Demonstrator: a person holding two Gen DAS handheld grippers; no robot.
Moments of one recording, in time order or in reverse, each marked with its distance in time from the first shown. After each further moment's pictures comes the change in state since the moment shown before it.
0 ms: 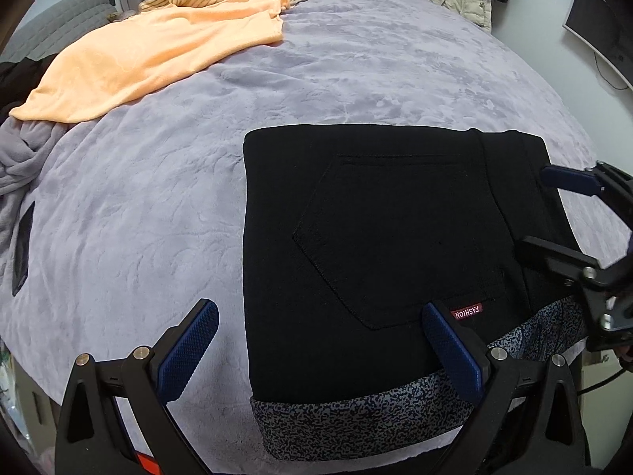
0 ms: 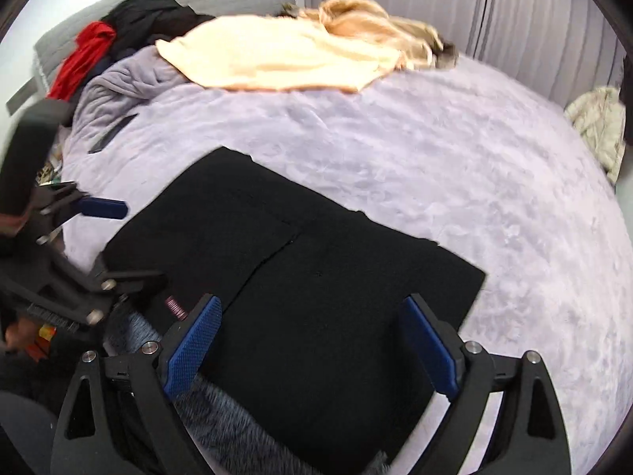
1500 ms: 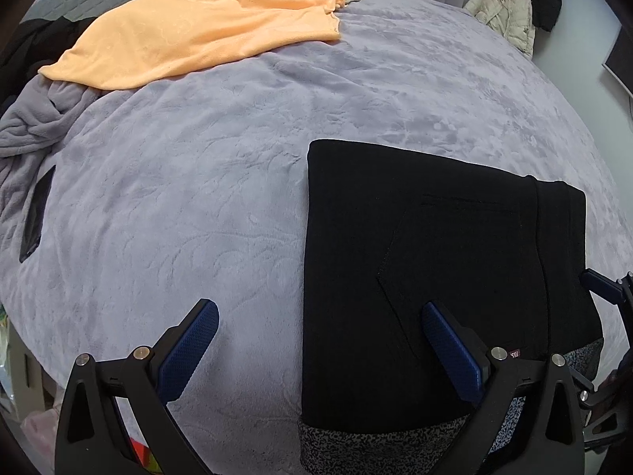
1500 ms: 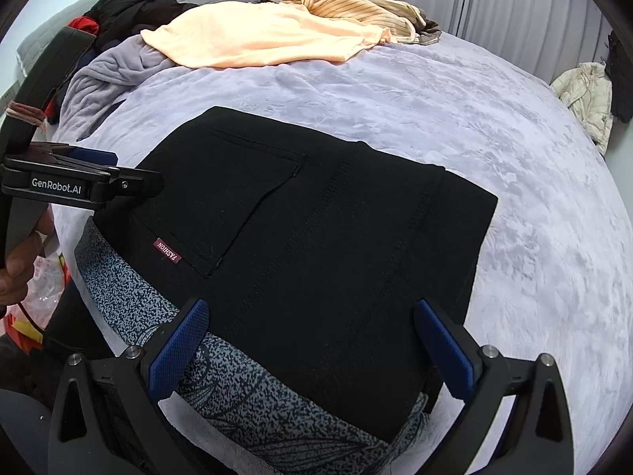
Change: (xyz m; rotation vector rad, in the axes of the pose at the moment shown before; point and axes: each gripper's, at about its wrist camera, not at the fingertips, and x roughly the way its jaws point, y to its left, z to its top) left arm 0.006 0.032 0.014 -0.153 -0.006 0.056; right arm -0.008 0.015 -0.048 0.051 0.004 -0.054
